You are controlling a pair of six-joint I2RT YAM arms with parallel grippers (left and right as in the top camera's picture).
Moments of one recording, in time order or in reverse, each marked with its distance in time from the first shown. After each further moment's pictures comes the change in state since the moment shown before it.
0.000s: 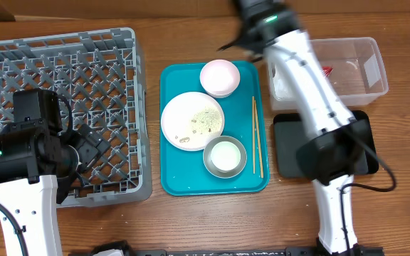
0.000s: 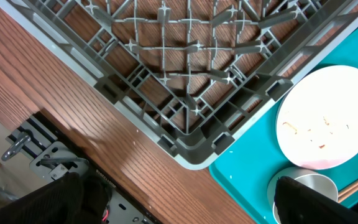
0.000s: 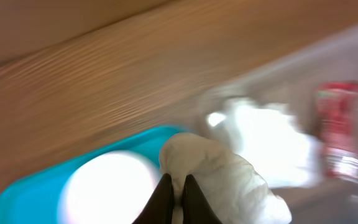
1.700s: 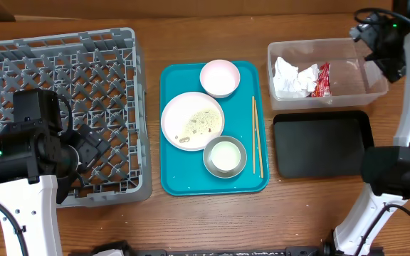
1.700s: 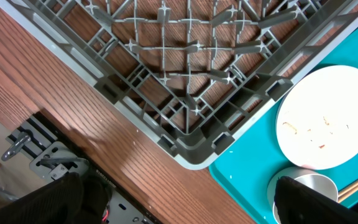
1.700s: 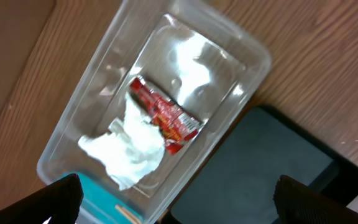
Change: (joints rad) left arm 0.000 0.000 0.000 0.000 0.000 0.000; right arm -0.540 -0.220 -0.047 -0.299 -0.271 0.076
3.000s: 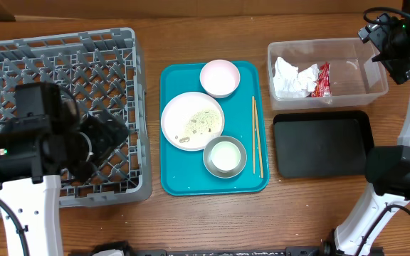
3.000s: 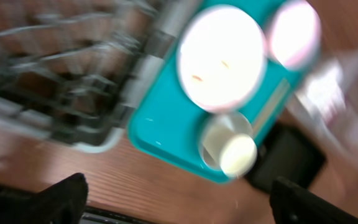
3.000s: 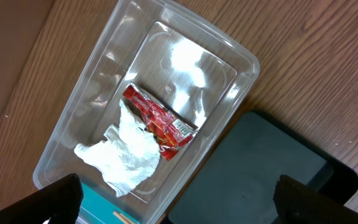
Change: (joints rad) left arm -0.054 0.000 0.000 0.132 0.367 0.119; right arm -0.024 0.000 0.000 0.000 0.003 0.001
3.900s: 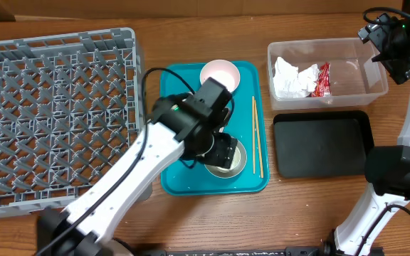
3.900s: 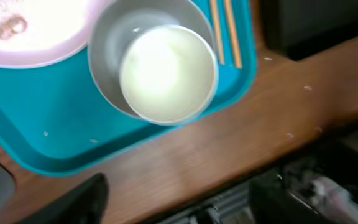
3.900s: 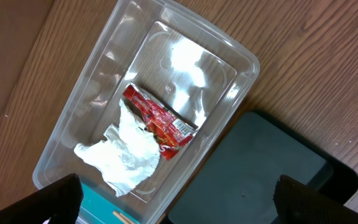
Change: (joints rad) left arm -0.785 0.391 -0.001 0.225 -0.096 0.201; right arm 0.000 0.000 0.000 -0.001 0.000 0.000
